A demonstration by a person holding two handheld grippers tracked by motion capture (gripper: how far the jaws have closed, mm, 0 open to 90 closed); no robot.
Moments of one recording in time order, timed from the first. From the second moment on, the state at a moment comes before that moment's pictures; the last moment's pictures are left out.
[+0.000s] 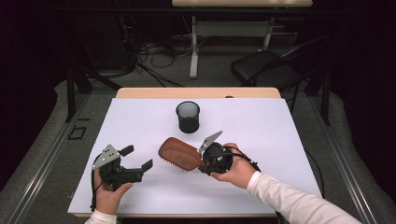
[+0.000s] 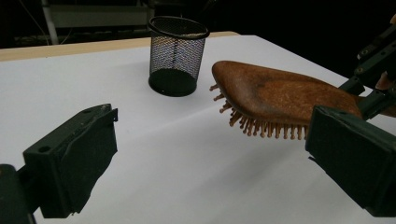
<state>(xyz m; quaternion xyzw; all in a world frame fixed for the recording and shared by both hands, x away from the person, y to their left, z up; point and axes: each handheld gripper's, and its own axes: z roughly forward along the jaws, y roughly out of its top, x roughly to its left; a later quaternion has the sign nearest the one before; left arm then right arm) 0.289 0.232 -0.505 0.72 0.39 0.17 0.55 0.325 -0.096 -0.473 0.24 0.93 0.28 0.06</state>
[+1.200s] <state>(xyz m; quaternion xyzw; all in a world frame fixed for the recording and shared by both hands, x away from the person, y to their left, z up) 0.296 0.235 -0.504 0.71 0.41 0.16 0.55 0.369 -0.116 -0.415 0.27 0.89 0.35 0.14</state>
